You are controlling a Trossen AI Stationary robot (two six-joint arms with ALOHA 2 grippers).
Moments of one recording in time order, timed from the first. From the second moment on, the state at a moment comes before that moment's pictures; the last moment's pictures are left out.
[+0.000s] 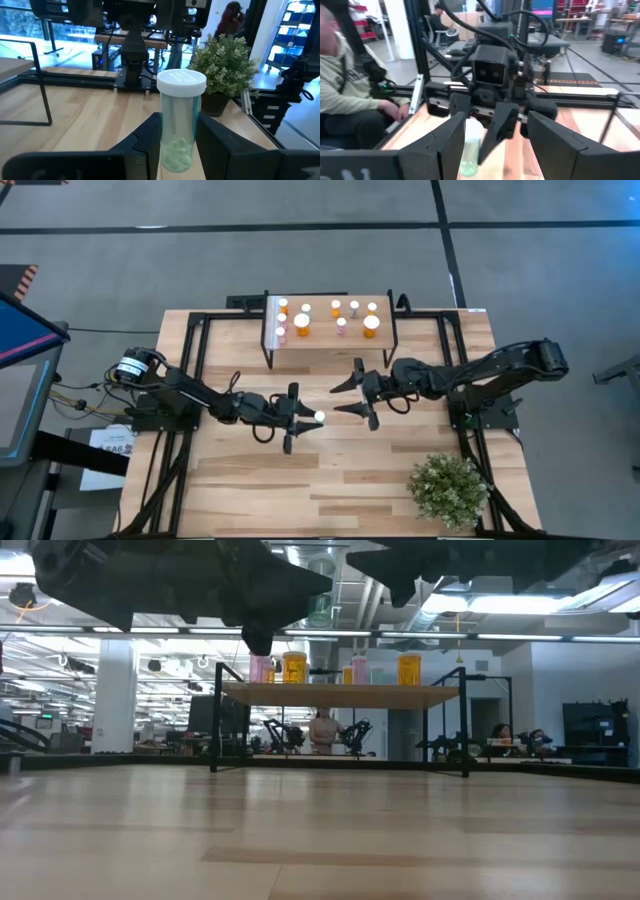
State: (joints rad) left arm -0.21 1.63 0.57 1.03 -0.14 -0.12; right arm 0.04 1.34 0.69 0.61 -0.14 0.03
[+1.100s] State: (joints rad) left arm -0.18 1.63 0.61 1.03 -0.13 -0.10; right arm 0.06 1.53 0.85 0.53 -0.18 0.11
